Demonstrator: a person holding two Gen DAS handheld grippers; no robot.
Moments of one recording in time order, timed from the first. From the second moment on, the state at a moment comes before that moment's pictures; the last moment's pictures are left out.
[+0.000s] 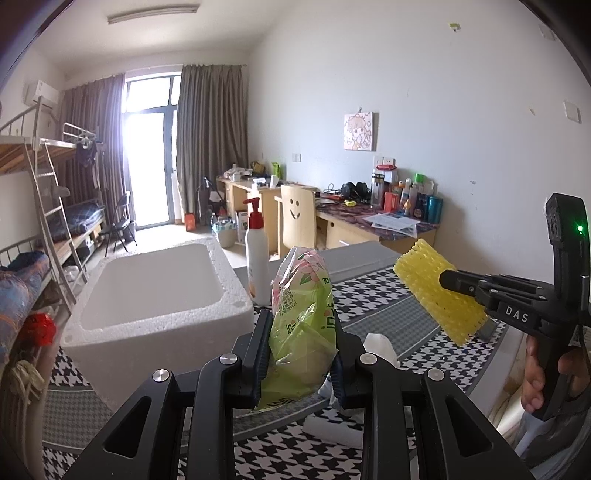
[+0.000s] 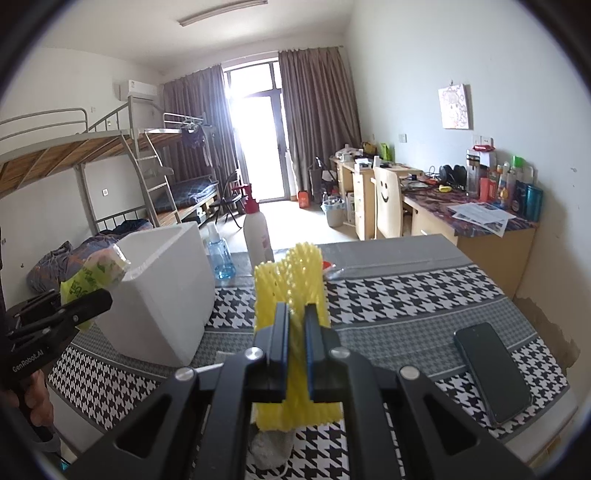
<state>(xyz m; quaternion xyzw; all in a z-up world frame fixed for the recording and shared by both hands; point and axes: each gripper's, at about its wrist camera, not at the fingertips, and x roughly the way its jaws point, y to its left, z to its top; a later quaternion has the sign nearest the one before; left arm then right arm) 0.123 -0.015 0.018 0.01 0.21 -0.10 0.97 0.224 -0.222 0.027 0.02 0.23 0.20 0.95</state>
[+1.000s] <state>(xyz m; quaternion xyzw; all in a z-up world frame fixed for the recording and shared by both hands) 0.135 0.001 0.051 0.00 0.15 -0.05 0.99 0.240 -0.197 0.057 0.02 0.19 0.24 0.95</state>
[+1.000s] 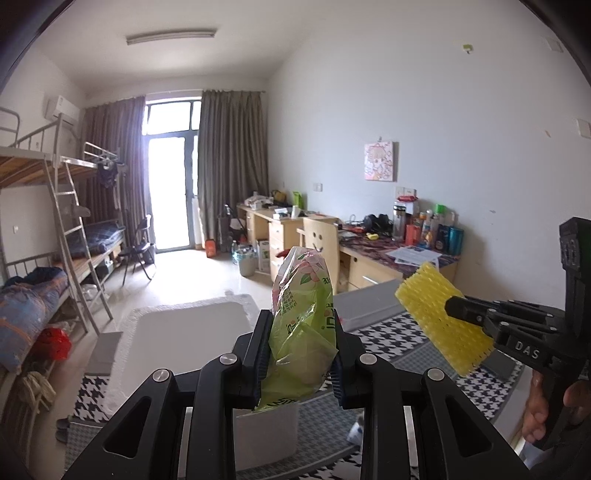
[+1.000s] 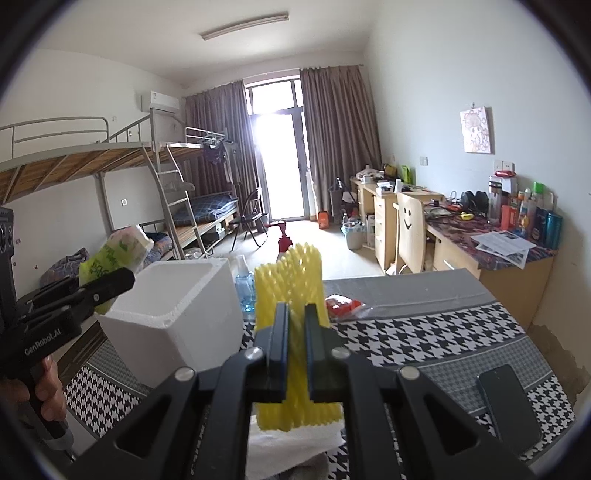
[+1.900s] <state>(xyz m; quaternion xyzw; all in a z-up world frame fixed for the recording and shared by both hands) 0.143 0.037 0.061 -0.01 0.14 0.04 0.99 0.253 -0.155 0.076 0.02 0.17 0.30 0.94</state>
